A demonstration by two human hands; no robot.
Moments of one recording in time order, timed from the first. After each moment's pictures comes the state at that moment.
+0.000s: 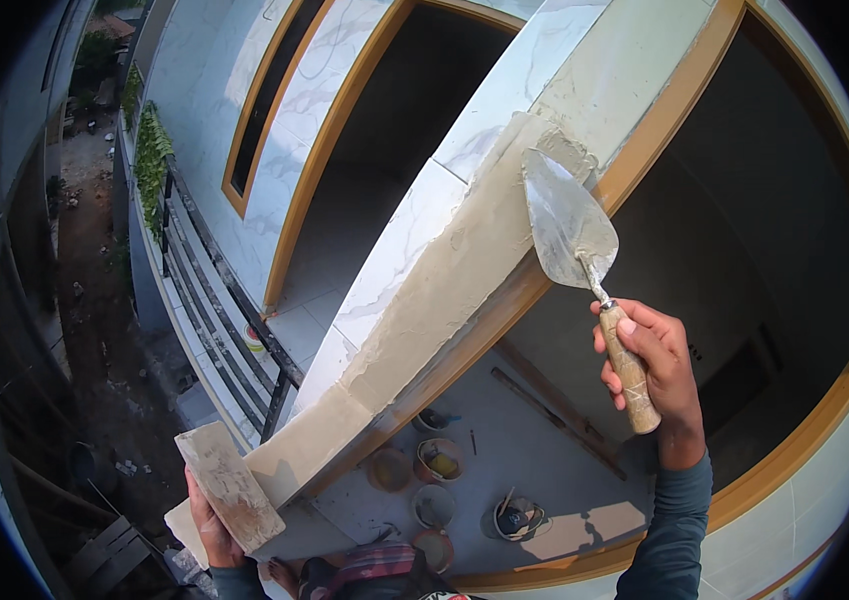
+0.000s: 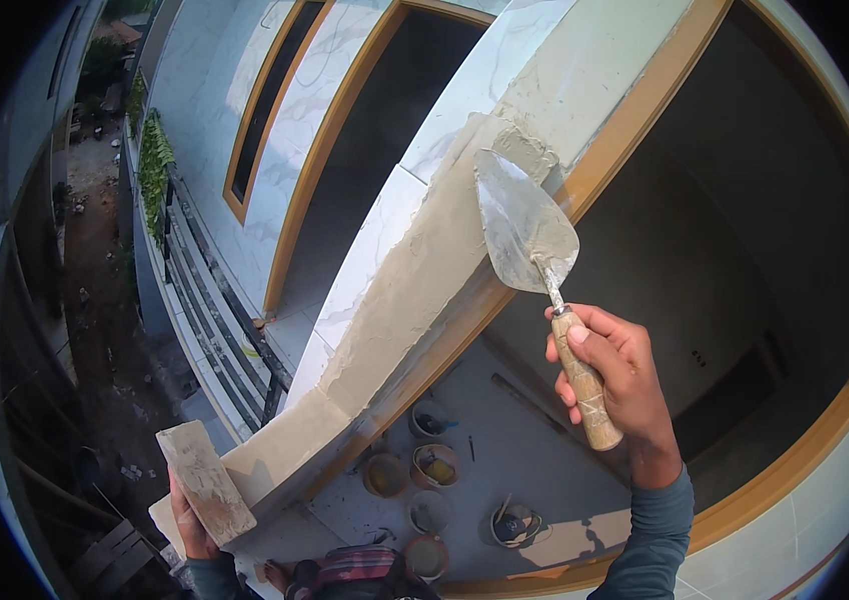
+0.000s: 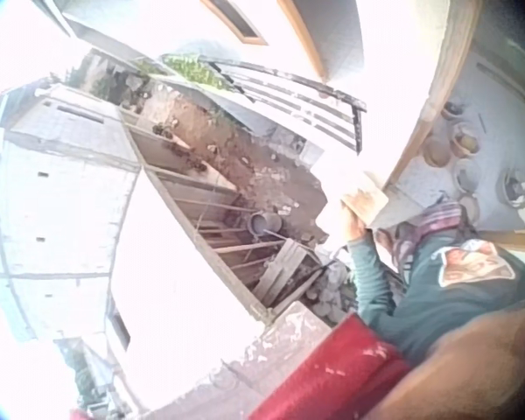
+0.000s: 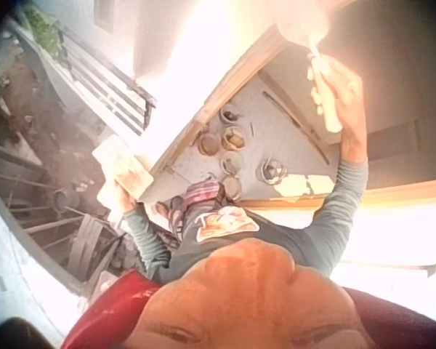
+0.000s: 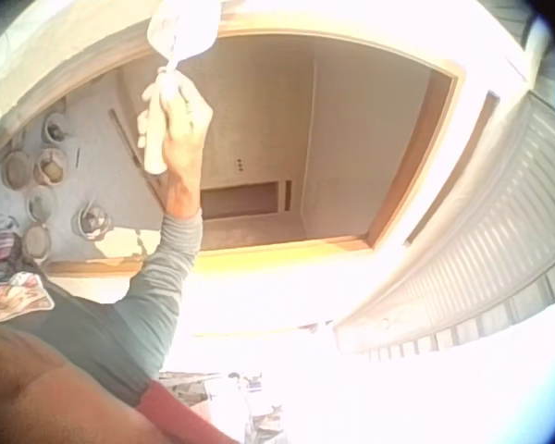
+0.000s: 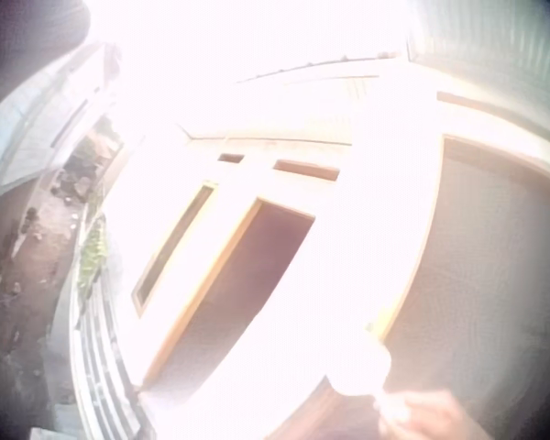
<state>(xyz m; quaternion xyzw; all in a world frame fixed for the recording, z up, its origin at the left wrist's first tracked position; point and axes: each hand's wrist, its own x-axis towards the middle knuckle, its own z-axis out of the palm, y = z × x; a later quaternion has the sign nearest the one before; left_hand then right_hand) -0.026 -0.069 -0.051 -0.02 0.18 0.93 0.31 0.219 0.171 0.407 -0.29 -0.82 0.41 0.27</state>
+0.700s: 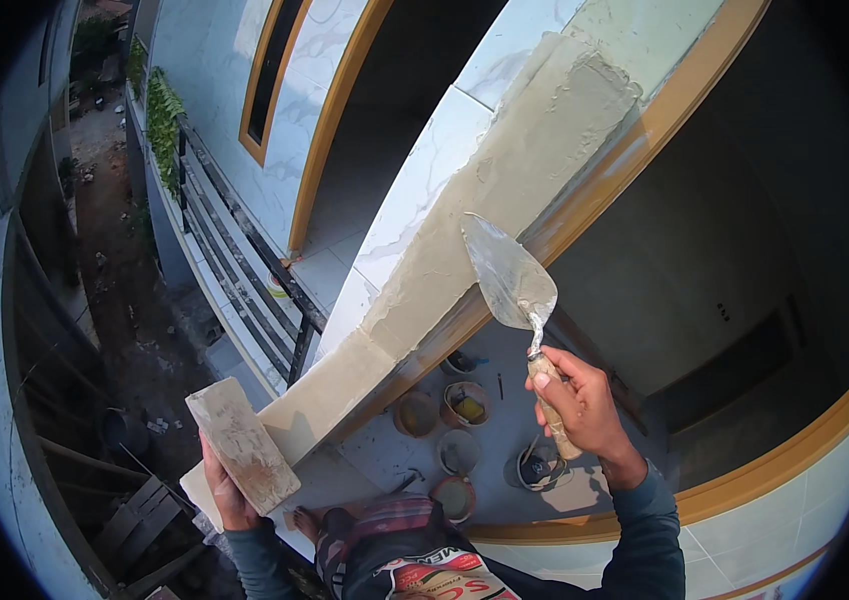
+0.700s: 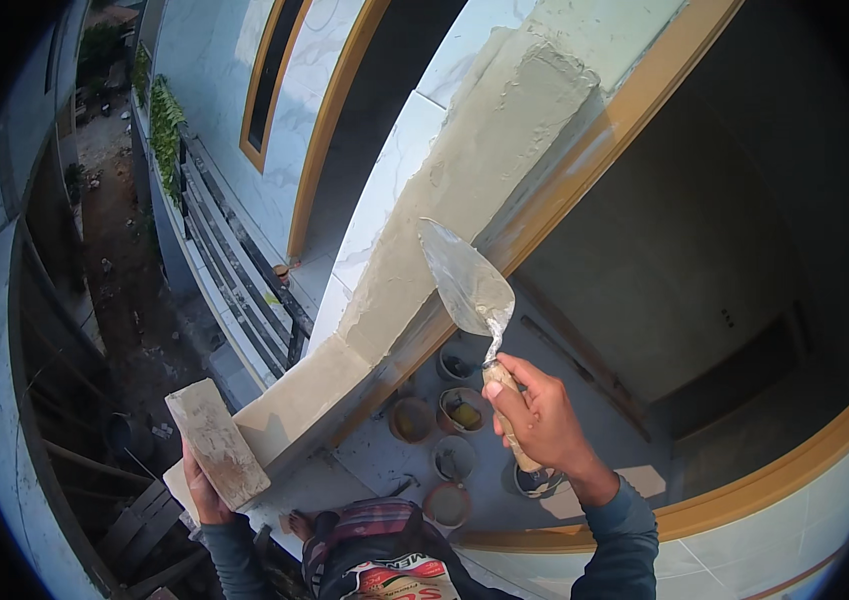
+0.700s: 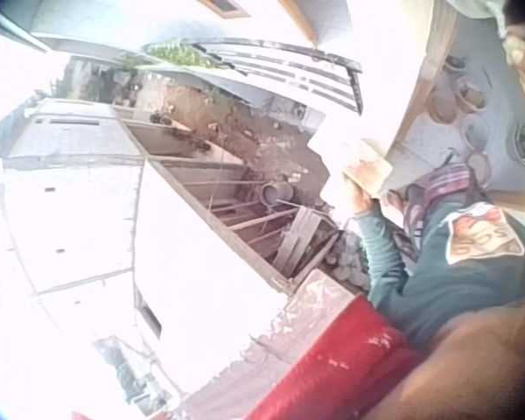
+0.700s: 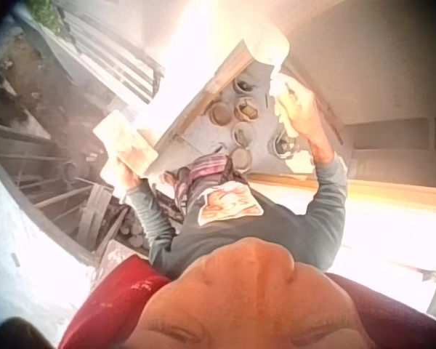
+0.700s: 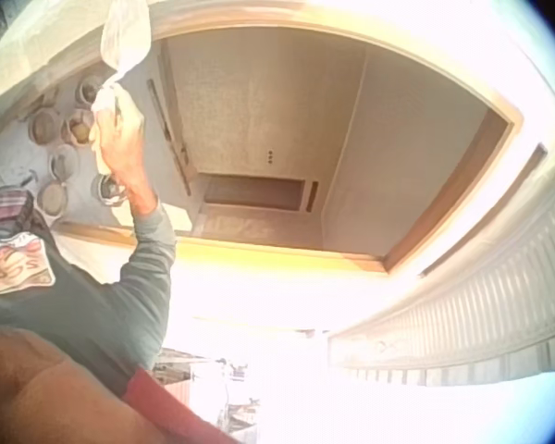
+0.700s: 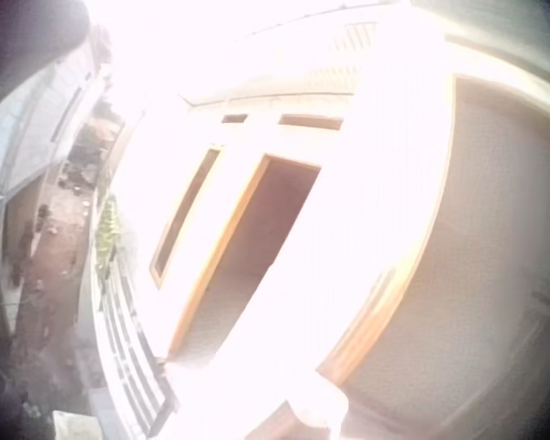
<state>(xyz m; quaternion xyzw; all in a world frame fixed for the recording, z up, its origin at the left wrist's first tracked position) -0.025 -0.074 -0.058 -0.01 0.20 0.93 0.30 0.247 0.189 0.254 -0.33 -0.83 0.42 0.18</state>
